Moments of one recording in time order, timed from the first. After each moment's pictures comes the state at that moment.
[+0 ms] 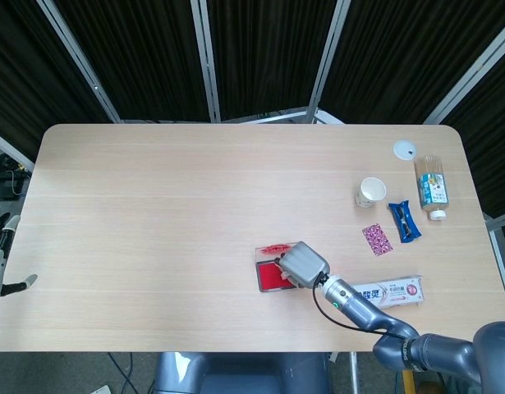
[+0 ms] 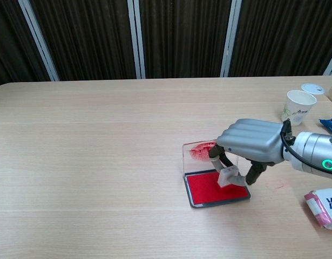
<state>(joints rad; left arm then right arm) -0.13 -1.09 -0.09 -1.65 1.31 1.39 0.18 0.74 -1.59 0.02 -1.33 -1.49 0.82 -0.32</state>
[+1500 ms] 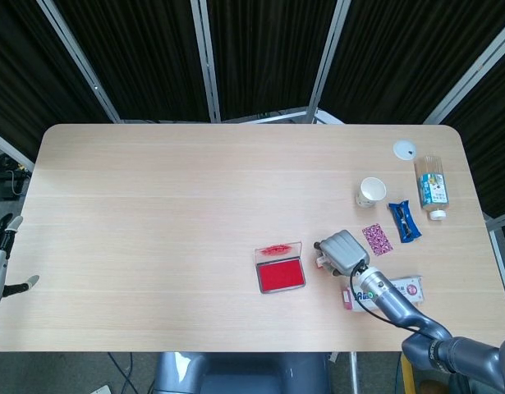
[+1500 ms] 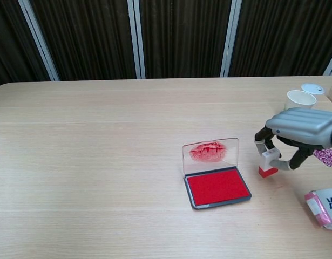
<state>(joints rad) -0.13 -1.09 -0.08 -1.66 1.31 1.39 0.19 0.67 -1.50 -0.01 -1.23 -1.47 0.89 -0.13</state>
